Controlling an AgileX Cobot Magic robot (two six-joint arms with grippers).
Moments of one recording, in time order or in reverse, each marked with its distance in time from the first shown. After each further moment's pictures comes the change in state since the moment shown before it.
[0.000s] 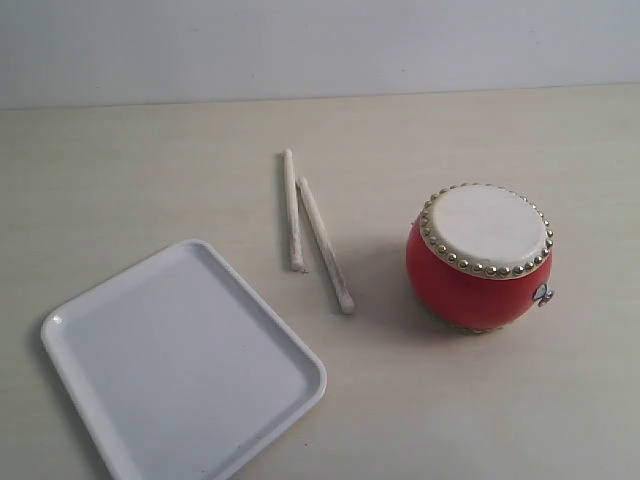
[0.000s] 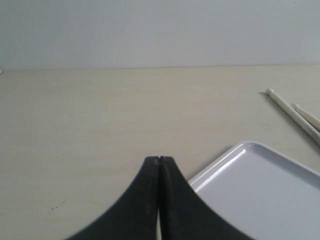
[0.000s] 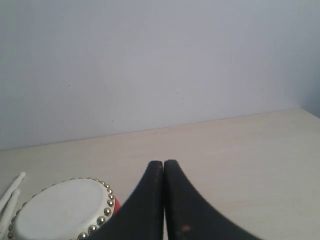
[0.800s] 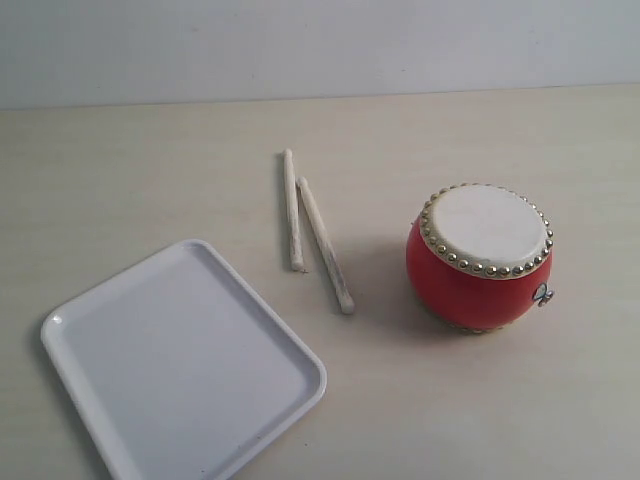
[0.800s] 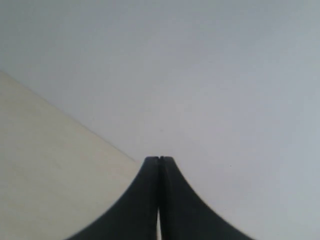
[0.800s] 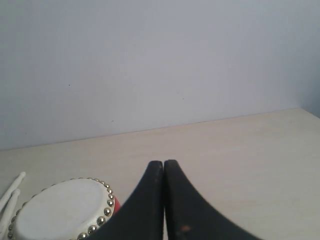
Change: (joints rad) left arm 0.000 0.000 0.000 -0.655 -0.313 -0.029; right arm 0.000 0.000 0.000 0.000 0.000 0.000
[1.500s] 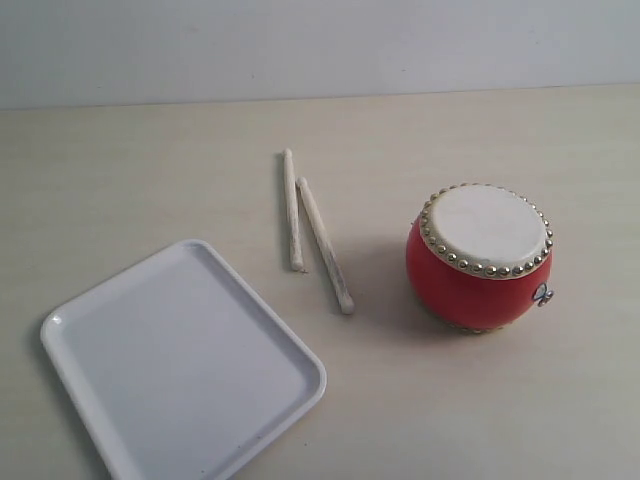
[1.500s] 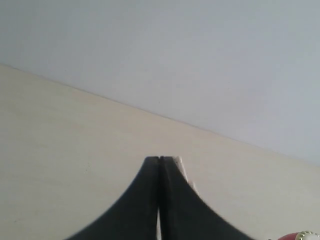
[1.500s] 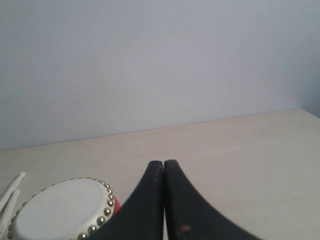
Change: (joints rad) left arm 0.000 0.649 -0.532 0.064 0.318 0.175; right arm 0.000 0.000 0.000 0.000 0.000 0.000
